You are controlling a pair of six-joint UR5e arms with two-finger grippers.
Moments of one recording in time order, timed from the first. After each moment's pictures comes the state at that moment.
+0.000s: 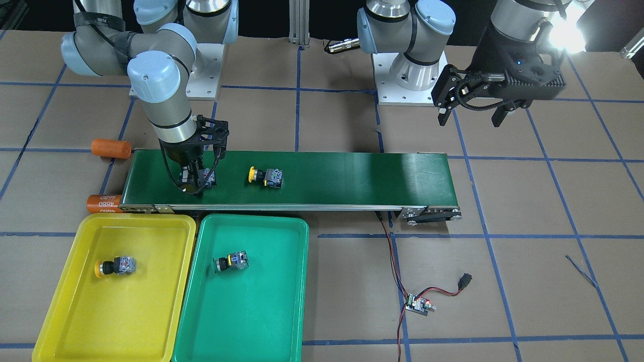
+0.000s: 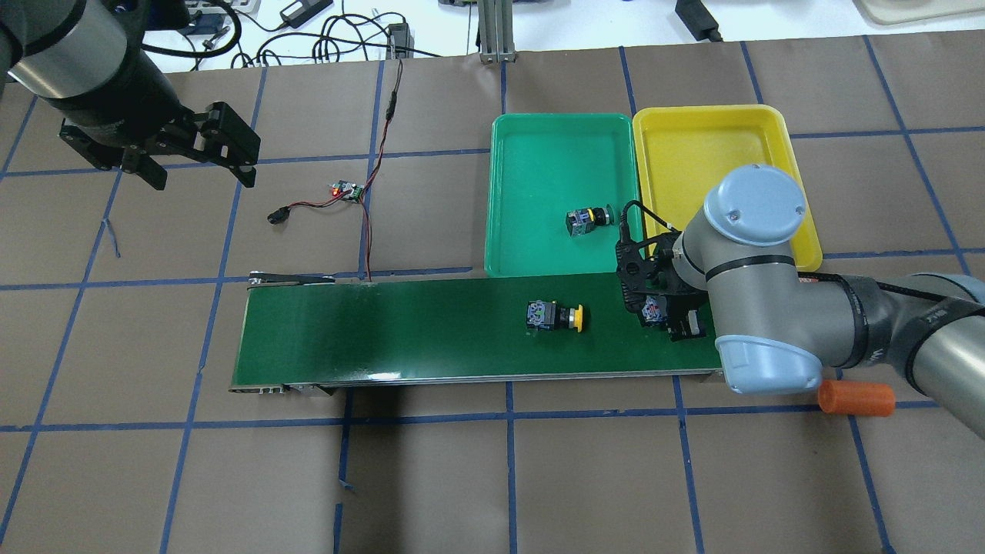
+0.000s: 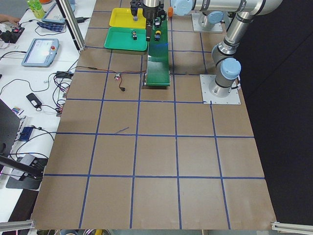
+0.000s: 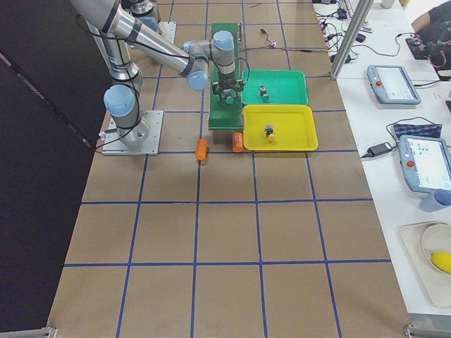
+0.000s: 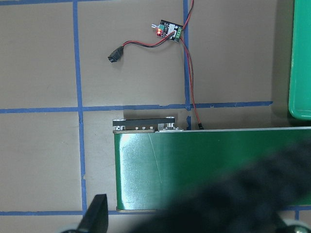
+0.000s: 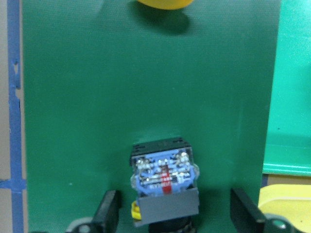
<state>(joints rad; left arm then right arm) -1.48 -1.49 -1.61 -1.53 1.58 0.11 1.60 -1.49 2.21 -2.40 -1.55 -1.61</state>
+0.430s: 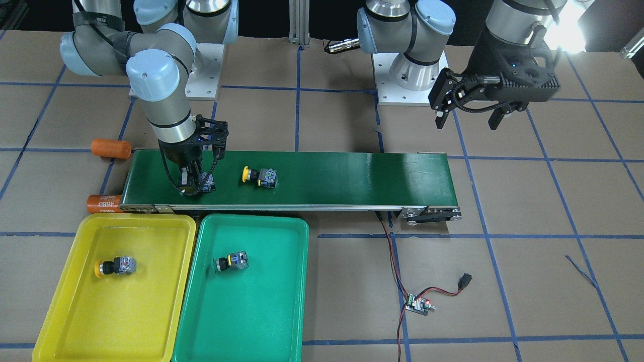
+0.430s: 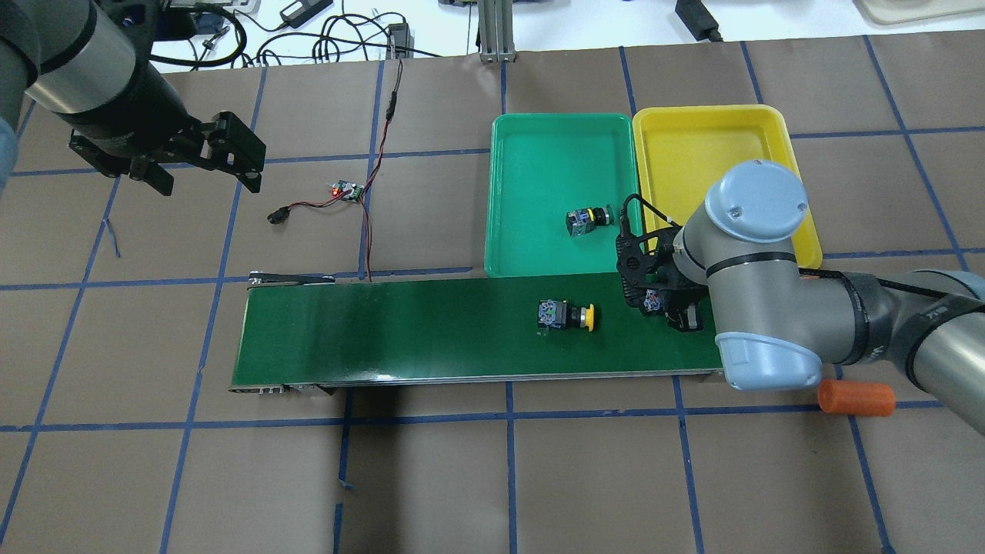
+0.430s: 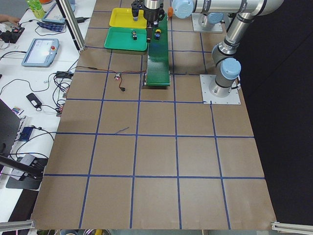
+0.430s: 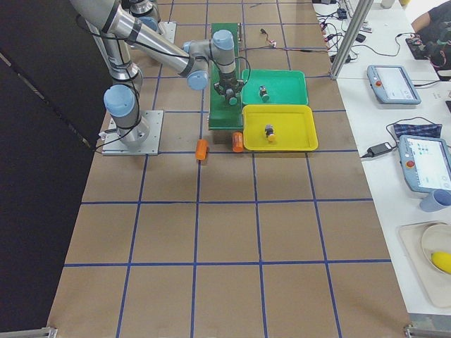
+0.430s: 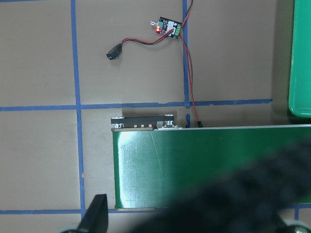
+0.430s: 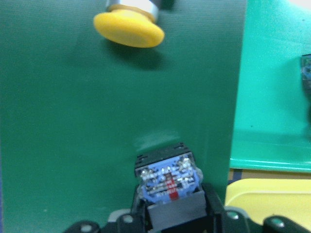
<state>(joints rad) -1.48 -1.48 -1.64 -1.47 1.58 0.10 1.60 -1.48 2.19 -2.42 -1.55 -1.61</state>
